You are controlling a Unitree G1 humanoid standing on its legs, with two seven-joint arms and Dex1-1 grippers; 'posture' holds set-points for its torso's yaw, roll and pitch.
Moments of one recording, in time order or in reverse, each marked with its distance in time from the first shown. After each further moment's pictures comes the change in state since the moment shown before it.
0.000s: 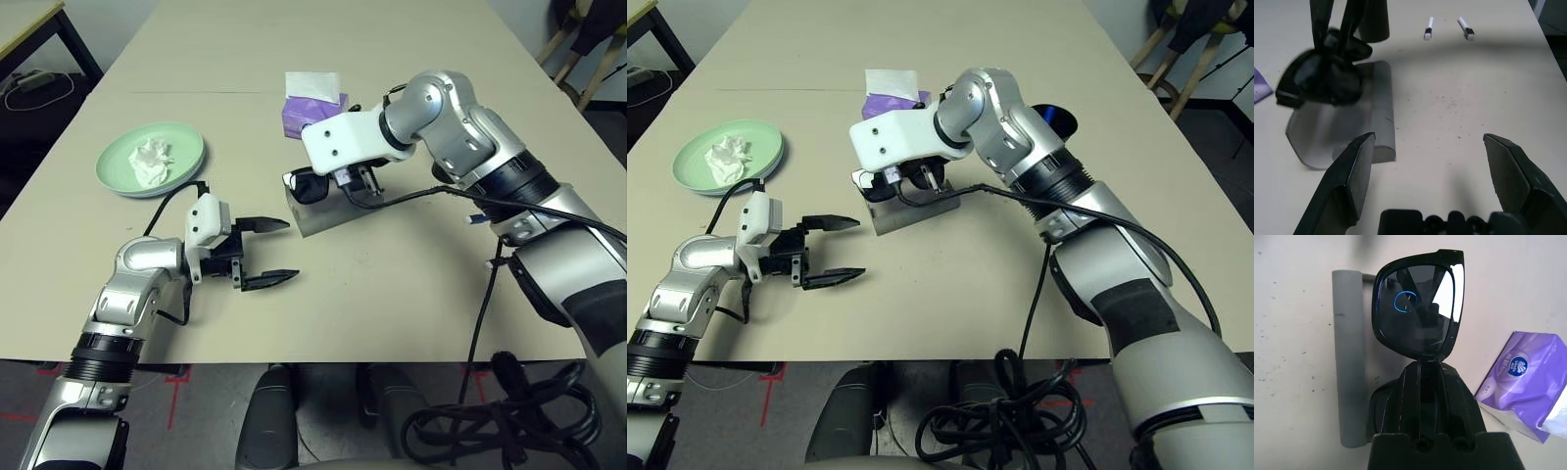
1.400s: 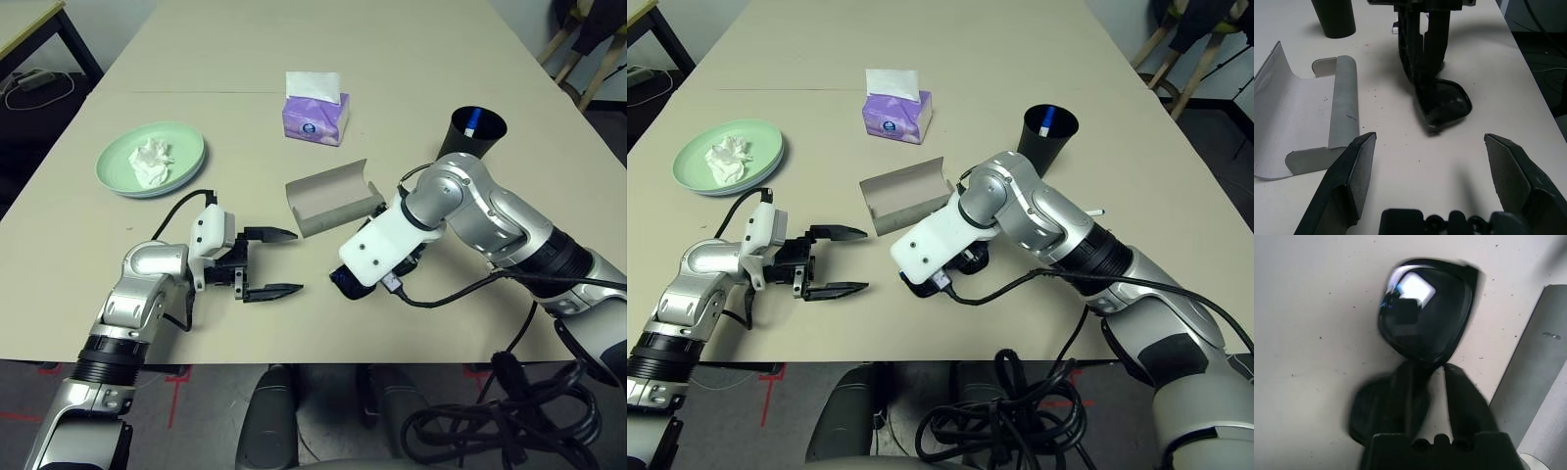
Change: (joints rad) left arm 0.010 -0.013 -0.050 0.042 0.015 -0.046 -0.096; right arm 0.346 -0.231 0.115 -0.604 0.002 0.072 0.282
